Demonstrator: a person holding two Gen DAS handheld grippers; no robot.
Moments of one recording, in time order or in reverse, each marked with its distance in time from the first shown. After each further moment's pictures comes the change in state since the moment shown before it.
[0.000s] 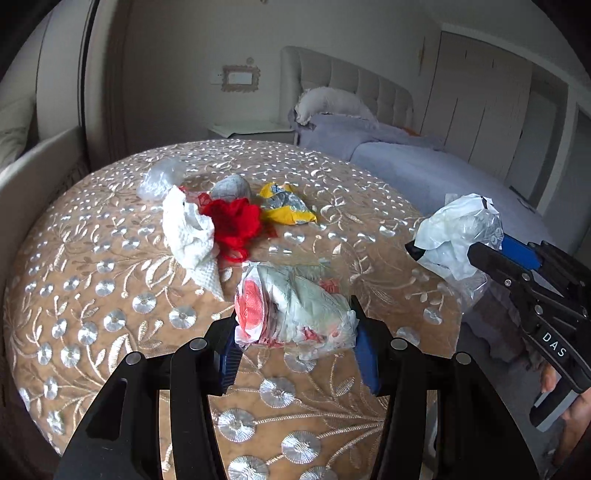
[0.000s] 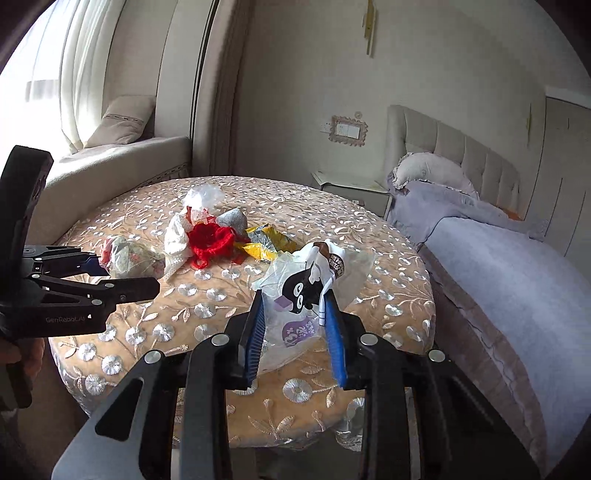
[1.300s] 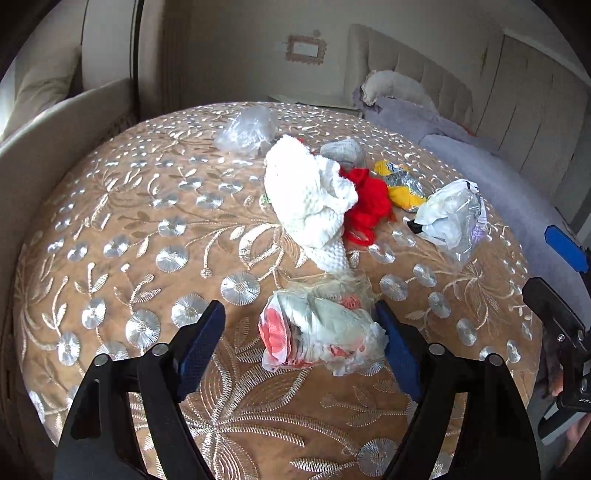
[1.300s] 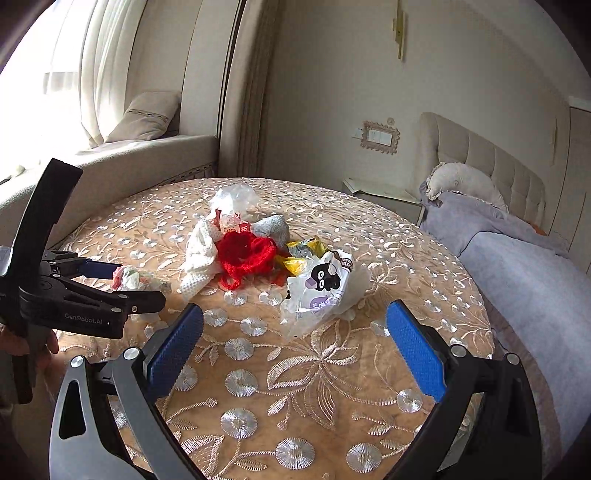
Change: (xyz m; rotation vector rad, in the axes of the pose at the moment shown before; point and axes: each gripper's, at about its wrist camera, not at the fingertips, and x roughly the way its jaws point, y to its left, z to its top) left arm 0.045 0.099 0.000 -0.162 0.111 0.153; right arm 0.071 0.040 0.019 -0.049 -0.021 0.103
